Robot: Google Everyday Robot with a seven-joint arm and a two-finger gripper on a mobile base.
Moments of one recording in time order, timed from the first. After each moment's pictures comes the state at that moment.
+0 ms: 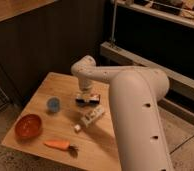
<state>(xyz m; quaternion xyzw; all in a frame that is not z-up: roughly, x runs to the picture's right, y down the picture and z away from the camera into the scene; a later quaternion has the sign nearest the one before) -0.053 0.034 0.917 -0.29 0.02 0.05 0.96</state>
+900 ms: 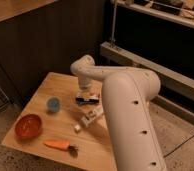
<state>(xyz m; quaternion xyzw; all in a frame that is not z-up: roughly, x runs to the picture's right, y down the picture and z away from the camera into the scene) -0.057 0.025 0.932 -0.30 0.03 0.06 0.95</state>
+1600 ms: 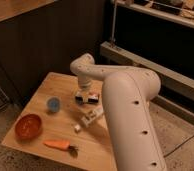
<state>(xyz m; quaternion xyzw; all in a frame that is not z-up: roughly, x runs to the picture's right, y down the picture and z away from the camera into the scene) -0.066 0.016 0.922 -0.29 0.02 0.06 0.95</state>
